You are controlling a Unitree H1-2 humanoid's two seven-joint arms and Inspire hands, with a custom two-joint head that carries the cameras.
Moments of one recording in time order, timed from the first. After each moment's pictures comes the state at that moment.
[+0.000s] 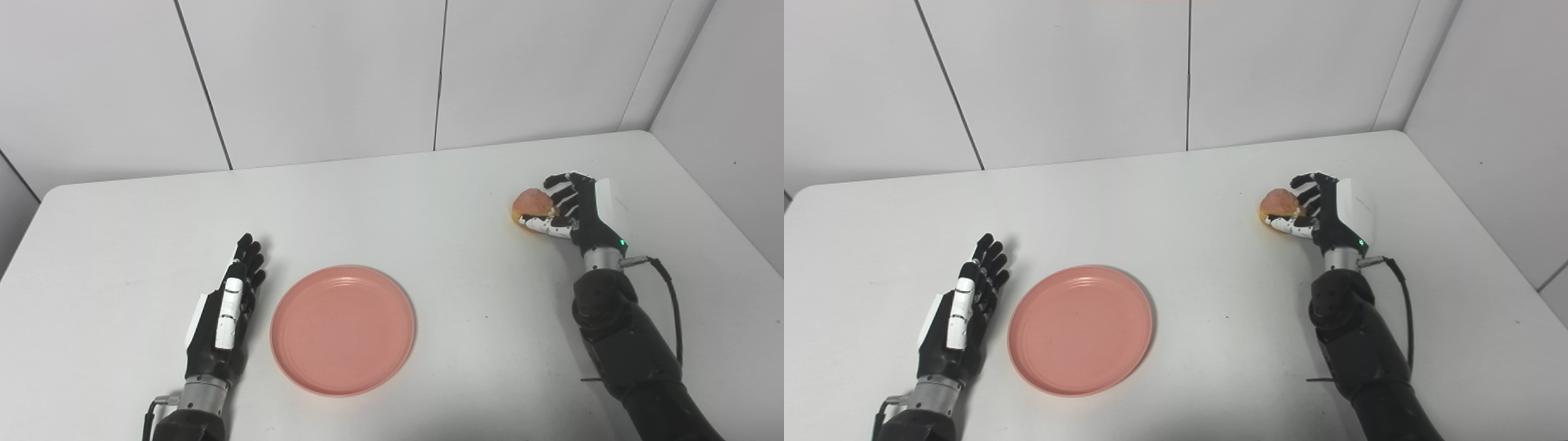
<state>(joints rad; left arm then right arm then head) -0.16 0.07 0.00 0.05 -0.13 -0.06 -0.16 -0.51 -0.31 0.00 0.48 -0.48 0.07 -0.41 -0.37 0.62</state>
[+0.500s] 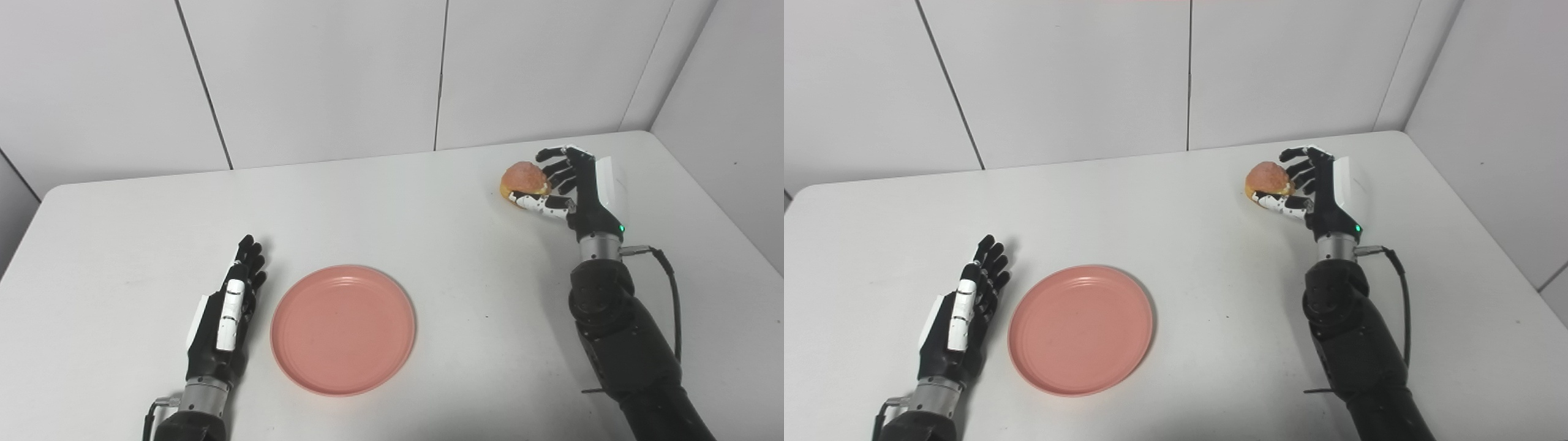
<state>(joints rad) -0.16 0.06 -0.01 0.04 -0.11 -0.06 -0.14 -0.49 -0.29 0.01 0.25 -0.44 0.06 -0.38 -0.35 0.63</state>
